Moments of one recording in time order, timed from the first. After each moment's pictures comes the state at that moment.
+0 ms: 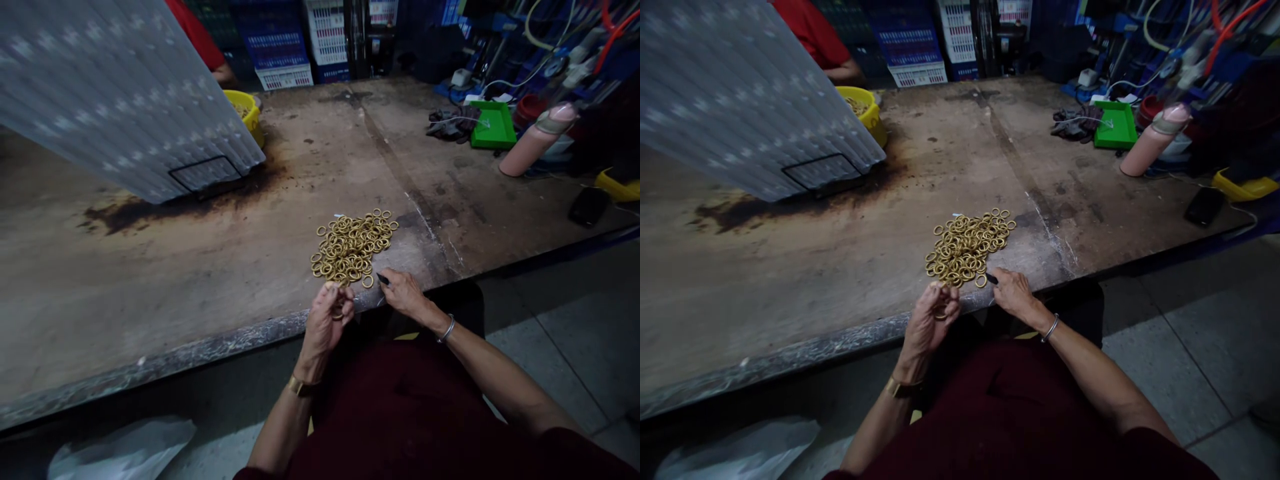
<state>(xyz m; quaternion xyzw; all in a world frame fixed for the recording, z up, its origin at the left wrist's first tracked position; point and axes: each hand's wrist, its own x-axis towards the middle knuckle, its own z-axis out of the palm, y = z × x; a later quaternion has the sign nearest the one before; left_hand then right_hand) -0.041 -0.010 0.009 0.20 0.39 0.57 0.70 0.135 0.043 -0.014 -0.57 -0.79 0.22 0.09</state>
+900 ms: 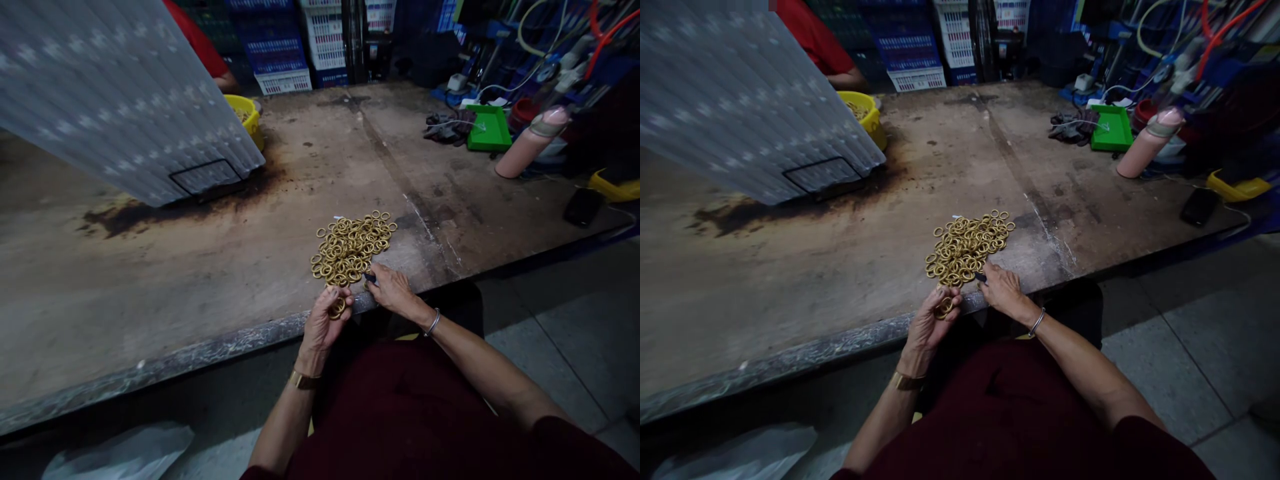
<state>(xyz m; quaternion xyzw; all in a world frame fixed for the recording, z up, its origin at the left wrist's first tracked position) -0.051 -0.003 -0.013 0.13 0.37 0.57 0.72 0.112 0.047 -0.014 -0.58 -0.79 0.20 0.06</state>
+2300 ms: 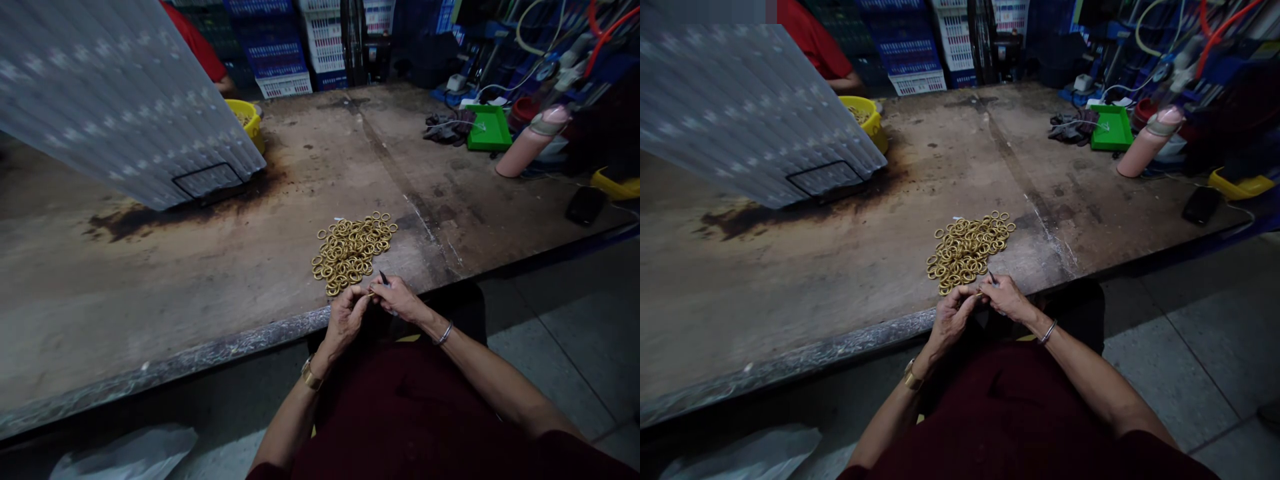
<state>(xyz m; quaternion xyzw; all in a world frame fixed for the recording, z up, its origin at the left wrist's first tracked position) -0.027 -0.003 -0.023 0.51 0.49 0.49 0.51 0.116 0.034 -0.010 -0.50 -0.45 0.68 0.29</state>
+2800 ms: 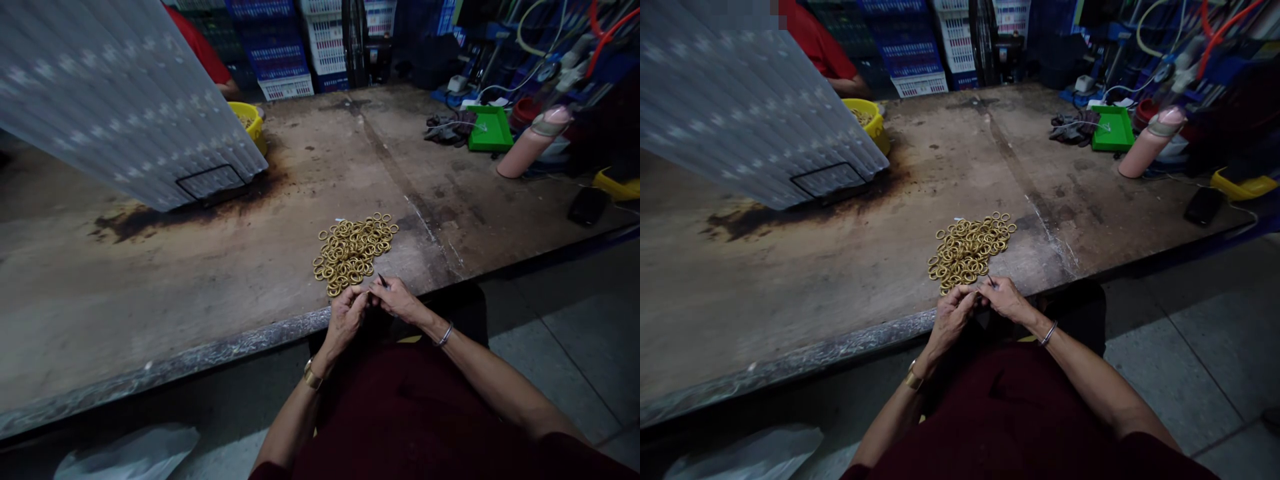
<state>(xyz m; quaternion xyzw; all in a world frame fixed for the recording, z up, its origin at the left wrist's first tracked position) -0.025 -0.001 -0.018 0.45 0.52 0.47 0.56 0.117 0.034 -0.021 -0.49 -0.50 0.65 0.29</state>
